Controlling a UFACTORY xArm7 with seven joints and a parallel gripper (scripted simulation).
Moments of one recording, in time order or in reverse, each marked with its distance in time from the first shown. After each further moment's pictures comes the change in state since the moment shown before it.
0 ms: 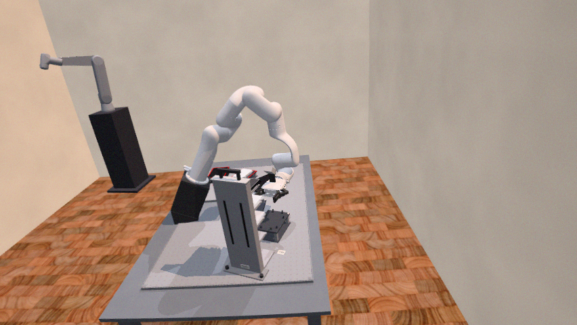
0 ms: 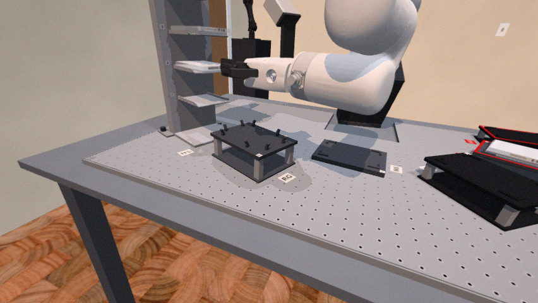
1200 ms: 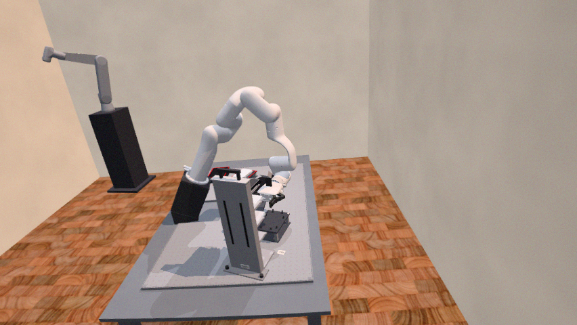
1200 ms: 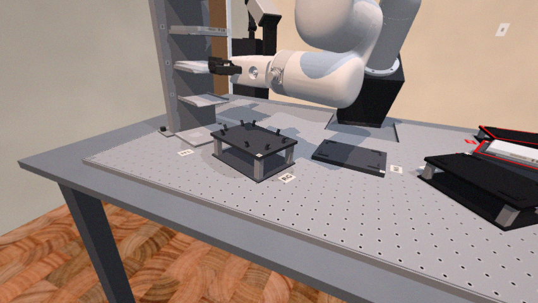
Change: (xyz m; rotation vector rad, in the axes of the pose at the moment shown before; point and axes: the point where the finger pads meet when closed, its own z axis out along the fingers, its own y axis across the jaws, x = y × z) arm 0.000 0.000 0.042 0.000 0.000 0.000
